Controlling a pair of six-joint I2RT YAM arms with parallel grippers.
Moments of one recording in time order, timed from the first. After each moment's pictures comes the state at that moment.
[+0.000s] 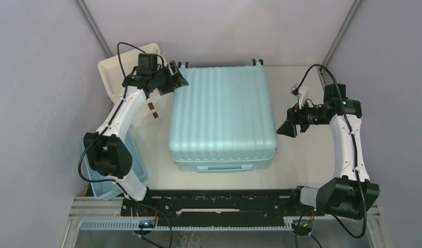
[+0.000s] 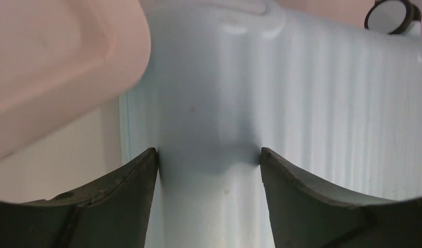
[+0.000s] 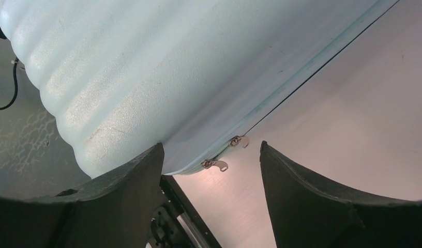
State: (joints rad) left arm -0.20 1.64 1.56 -0.60 0.26 -0.51; right arm -0.19 1.26 1.29 -1.27 -0.93 -0.73
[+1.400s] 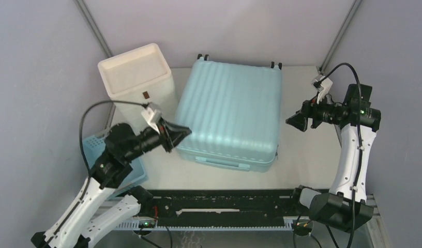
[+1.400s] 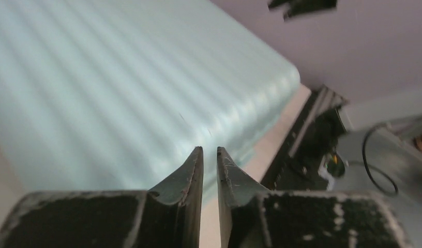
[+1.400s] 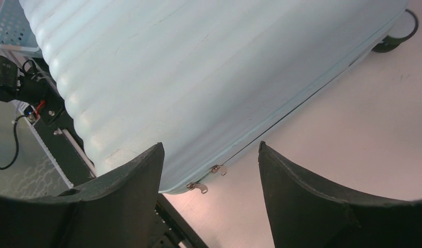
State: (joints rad) left arm -0.57 0.70 0.96 -0.32 0.38 -0.25; right arm -0.36 1.15 1.37 -1.24 -1.02 -0.61
